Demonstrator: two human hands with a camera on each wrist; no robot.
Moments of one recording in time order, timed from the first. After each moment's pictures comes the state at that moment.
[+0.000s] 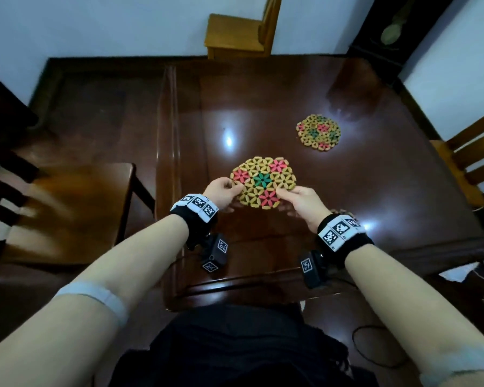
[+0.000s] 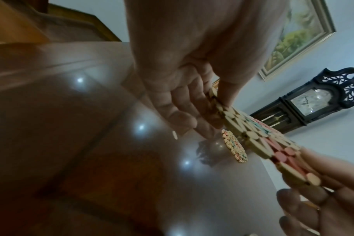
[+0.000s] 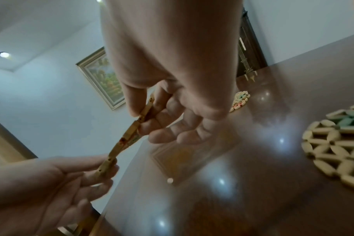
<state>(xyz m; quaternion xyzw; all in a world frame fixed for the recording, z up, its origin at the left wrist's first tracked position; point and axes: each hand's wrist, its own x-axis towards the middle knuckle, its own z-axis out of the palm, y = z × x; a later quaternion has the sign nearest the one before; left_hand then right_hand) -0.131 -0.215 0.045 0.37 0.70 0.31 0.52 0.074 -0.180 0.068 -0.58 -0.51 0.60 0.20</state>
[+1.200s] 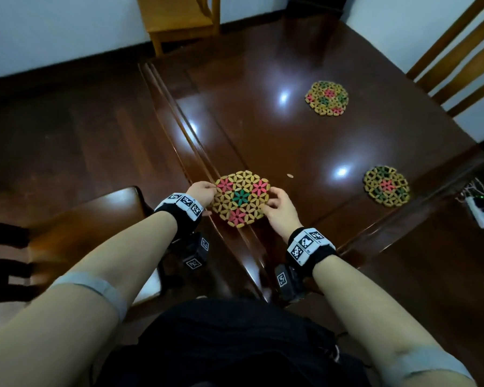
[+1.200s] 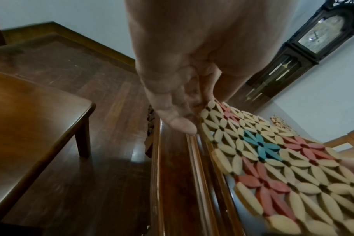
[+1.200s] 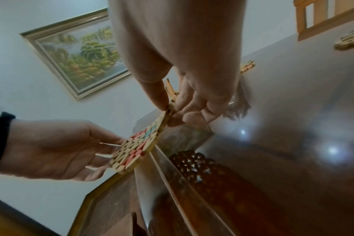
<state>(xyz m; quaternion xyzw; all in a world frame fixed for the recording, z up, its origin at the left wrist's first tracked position) -0.353 -0.202 0.014 0.36 0.72 0.17 0.57 -0.159 -0.265 0.018 -0.71 -0.43 0.50 0.27</state>
